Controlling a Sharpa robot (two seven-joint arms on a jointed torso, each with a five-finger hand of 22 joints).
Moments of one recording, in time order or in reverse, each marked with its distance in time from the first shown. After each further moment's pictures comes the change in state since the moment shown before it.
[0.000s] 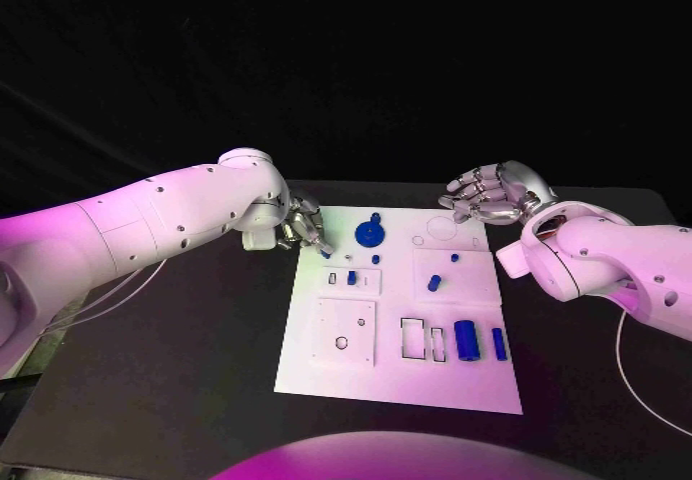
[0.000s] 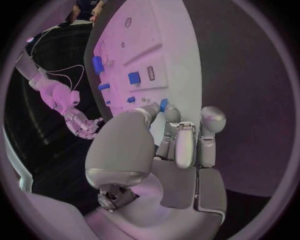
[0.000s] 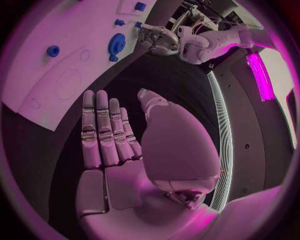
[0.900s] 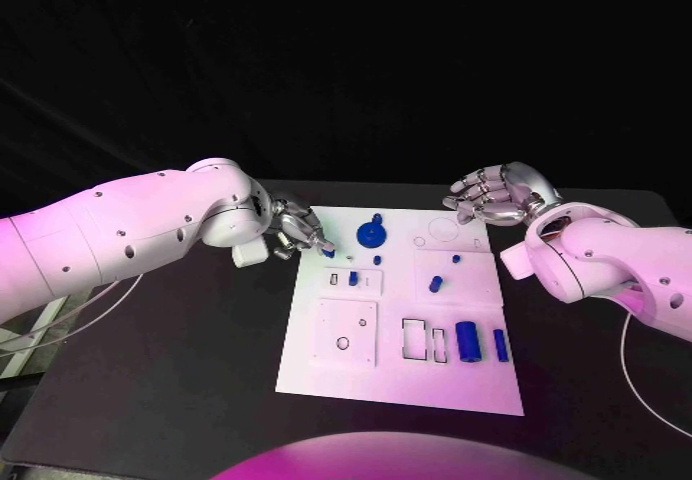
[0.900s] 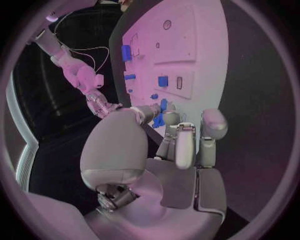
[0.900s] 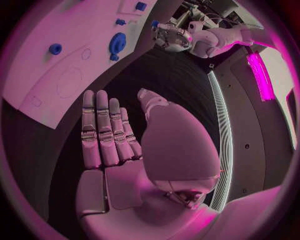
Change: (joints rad) left arm -0.006 -0.190 0.000 0.255 0.254 -0.181 0.007; left_hand -0.120 -0.064 0.278 -0.062 0.005 -0.018 -0.003 0.105 0.001 0.073 -0.014 0.035 0.044 0.000 -0.008 0.016 0.000 0.000 0.036 -0.014 0.042 0.067; right arm 0.000 -0.009 0.000 0.001 0.000 0.000 -0.001; right_hand 0.000 0.000 0.000 0.000 0.000 0.000 0.000 0.004 -0.002 0.000 0.000 0.000 -0.005 0.000 0.000 -0.004 -0.002 0.000 0.000 0.000 0.000 -0.004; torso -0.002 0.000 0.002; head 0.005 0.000
